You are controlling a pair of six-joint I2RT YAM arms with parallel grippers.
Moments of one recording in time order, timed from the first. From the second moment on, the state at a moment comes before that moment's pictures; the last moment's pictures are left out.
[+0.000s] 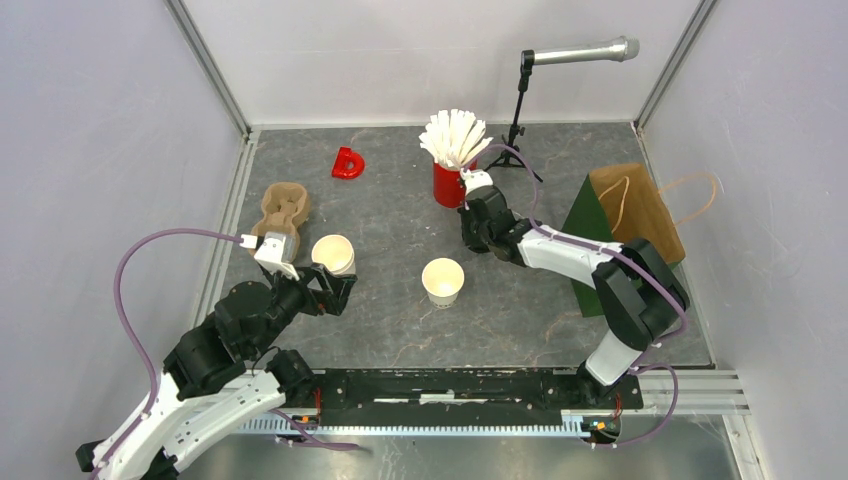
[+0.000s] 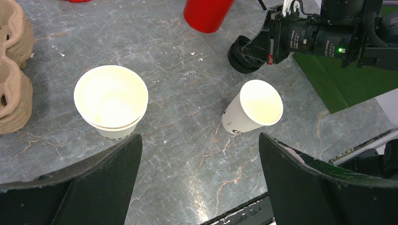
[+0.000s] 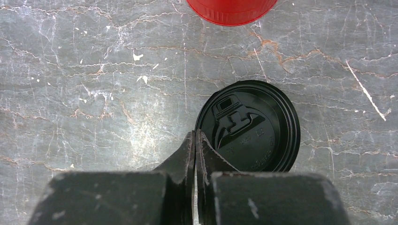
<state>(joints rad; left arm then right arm) -0.85 0.34 0.79 -0.75 -0.39 -0.47 0.66 1.67 0.98 -0.01 0.21 0.27</state>
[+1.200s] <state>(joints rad) -0.85 0.35 0.79 -0.76 -0.39 -0.47 0.63 1.61 1.01 -0.15 0.40 0.05</state>
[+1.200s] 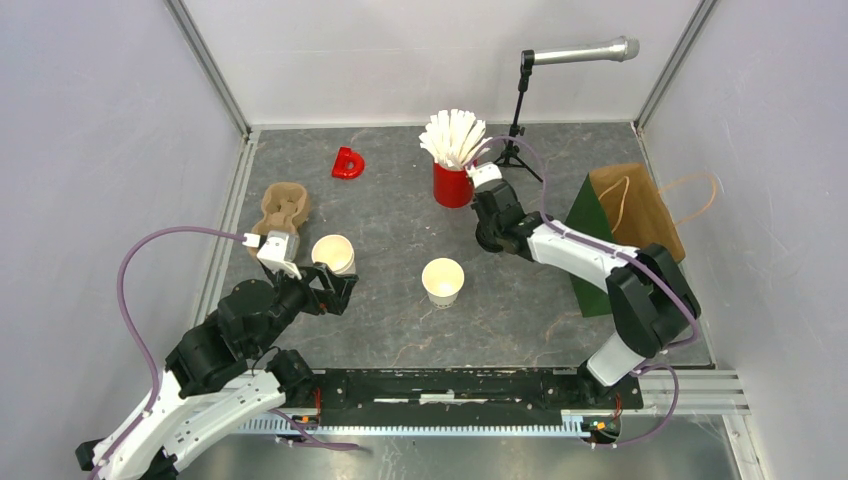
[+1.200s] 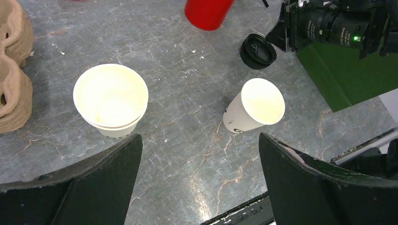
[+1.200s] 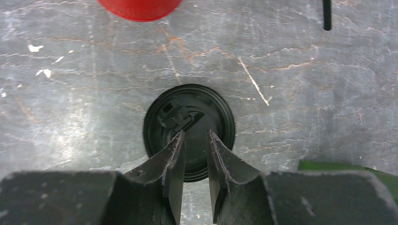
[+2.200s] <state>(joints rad) -0.85 0.35 0.79 -0.76 -0.39 -0.47 0.42 1.71 1.02 -0.14 0.24 0.02</state>
